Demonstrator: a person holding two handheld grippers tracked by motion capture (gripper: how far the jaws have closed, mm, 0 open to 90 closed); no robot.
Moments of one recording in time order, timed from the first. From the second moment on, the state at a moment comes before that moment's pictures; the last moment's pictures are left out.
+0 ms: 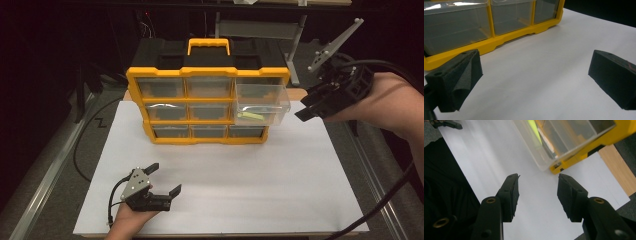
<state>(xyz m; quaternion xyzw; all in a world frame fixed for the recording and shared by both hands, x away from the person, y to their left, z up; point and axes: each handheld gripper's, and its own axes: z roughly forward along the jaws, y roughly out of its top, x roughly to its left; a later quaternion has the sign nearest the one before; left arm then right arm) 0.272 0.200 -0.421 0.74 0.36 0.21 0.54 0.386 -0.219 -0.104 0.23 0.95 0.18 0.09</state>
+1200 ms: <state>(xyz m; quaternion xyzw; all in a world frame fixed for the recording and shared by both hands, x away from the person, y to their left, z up) 0.272 0.204 -0.420 0.73 0.36 0.21 0.54 0.370 -0.234 -0.212 0.25 0.96 0.15 0.05</state>
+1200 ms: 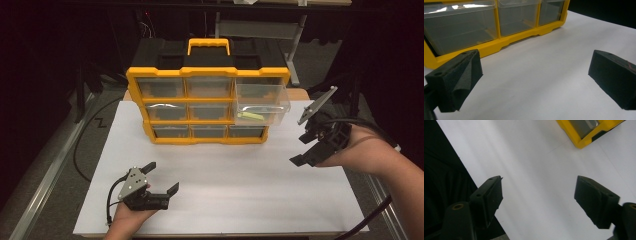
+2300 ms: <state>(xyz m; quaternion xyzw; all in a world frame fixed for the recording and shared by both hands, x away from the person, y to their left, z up) 0.272 0.204 -0.421 0.73 0.36 0.21 0.54 0.382 -0.207 -0.385 0.27 0.96 0.09 0.02</state>
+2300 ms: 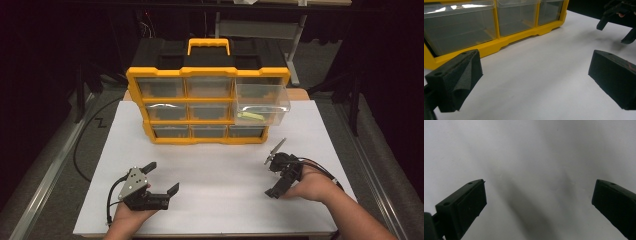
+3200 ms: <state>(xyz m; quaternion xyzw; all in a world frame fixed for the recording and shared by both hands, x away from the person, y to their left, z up) 0.273 0.213 -0.421 0.72 0.39 0.22 0.54 0.327 -0.259 -0.411 0.35 0.82 0.44 0.13</state>
